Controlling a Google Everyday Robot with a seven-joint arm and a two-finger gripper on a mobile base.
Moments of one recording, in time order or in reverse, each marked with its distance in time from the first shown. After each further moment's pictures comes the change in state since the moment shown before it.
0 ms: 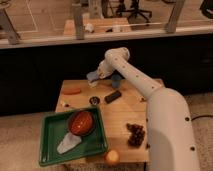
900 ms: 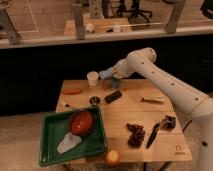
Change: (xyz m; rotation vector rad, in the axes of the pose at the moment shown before) arm 0.013 0.081 -0.124 0.060 0.057 0.069
